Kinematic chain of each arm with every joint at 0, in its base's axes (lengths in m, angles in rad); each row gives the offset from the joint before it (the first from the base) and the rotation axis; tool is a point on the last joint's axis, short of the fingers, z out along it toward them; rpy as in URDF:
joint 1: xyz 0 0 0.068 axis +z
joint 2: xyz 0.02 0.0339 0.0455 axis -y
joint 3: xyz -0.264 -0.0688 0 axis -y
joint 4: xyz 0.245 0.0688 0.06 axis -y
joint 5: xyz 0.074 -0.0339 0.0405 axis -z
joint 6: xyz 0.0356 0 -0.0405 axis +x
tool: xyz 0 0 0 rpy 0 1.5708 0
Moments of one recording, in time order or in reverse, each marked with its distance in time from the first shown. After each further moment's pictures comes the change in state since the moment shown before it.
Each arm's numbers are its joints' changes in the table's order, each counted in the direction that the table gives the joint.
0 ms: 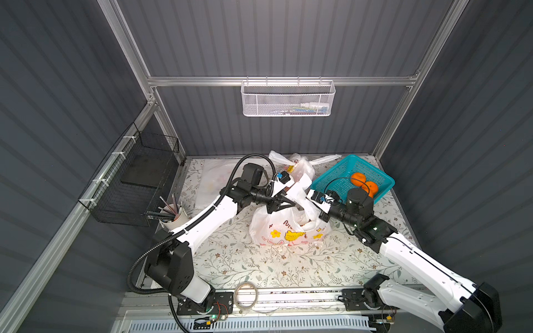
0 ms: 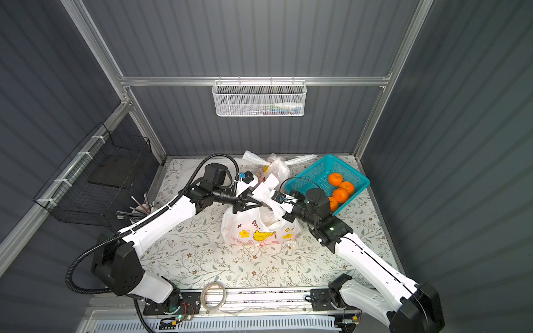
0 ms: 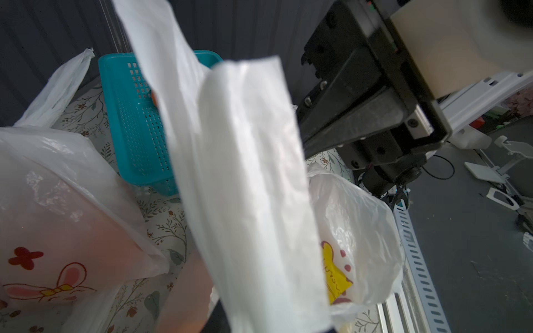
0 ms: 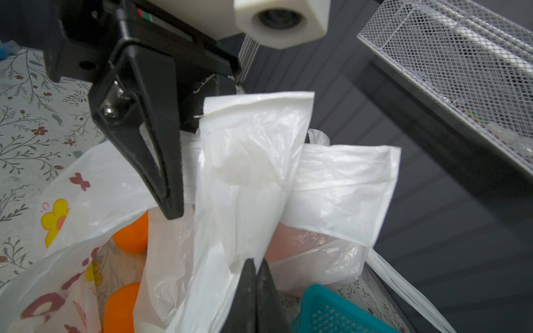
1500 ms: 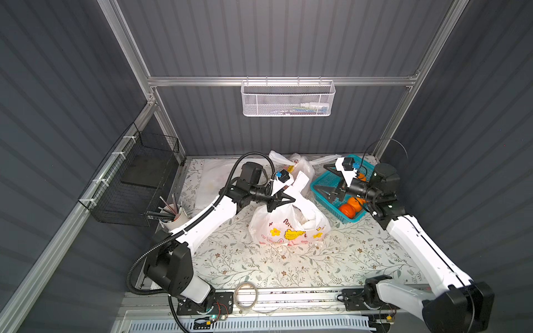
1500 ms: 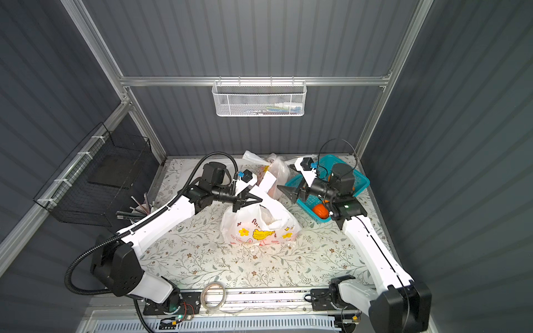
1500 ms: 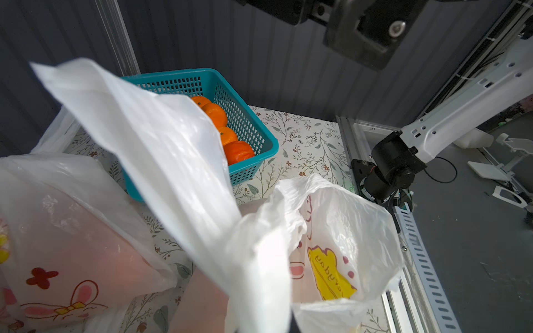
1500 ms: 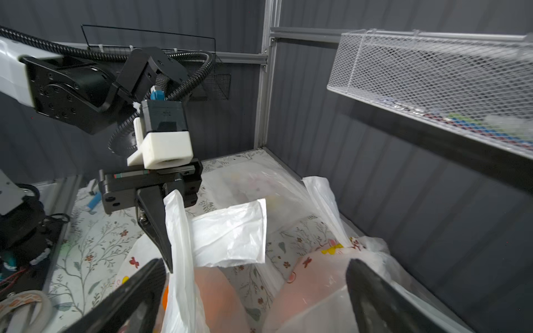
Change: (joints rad) left arm 0.000 0.010 -0.002 0.048 0.014 0.029; right arm -0.354 -0.172 0.245 0.064 -0.627 0.454
